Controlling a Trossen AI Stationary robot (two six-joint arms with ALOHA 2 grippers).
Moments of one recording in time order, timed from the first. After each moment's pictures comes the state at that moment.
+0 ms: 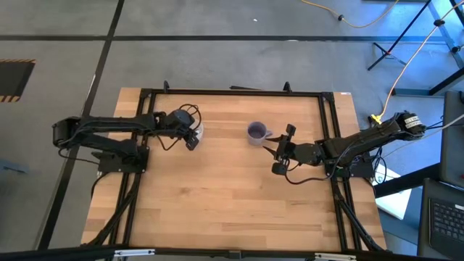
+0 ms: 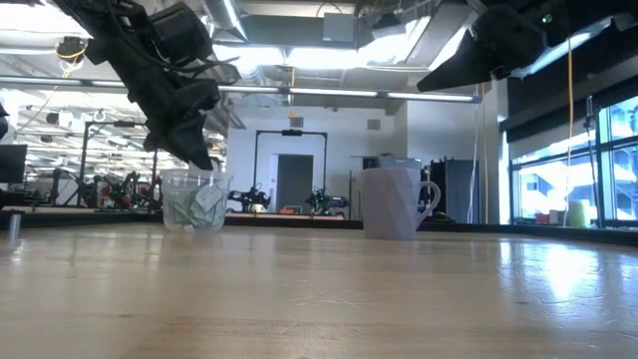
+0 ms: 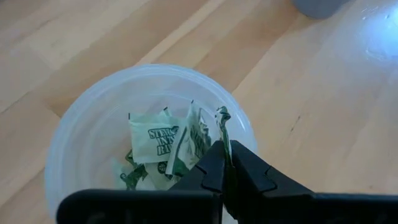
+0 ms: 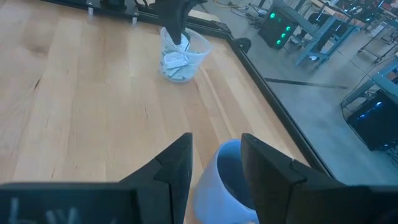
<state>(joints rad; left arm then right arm) 0.33 1.12 0.59 -0.36 -0.07 -0.42 0.26 1.12 0.60 0.05 0.66 -0.06</state>
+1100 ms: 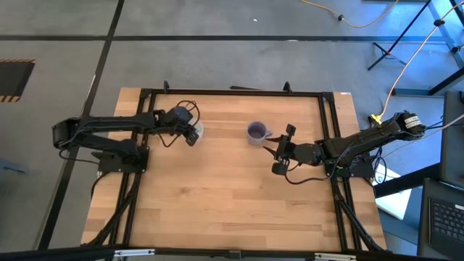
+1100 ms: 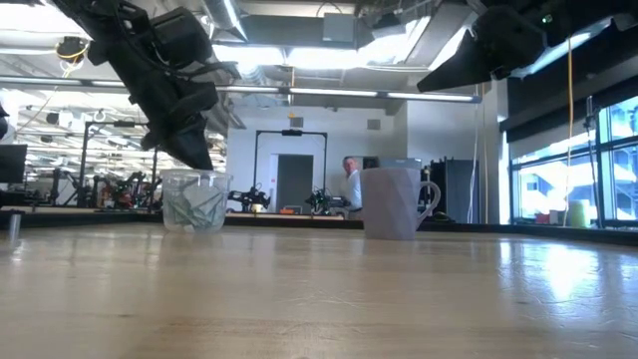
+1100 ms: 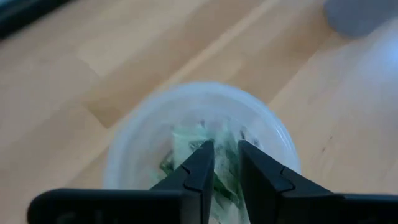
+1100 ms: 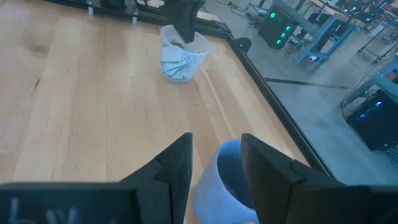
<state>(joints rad) 0.38 1.12 0.59 -0.36 -0.14 -0.41 0.26 1.12 0.60 0.05 0.66 -0.06</state>
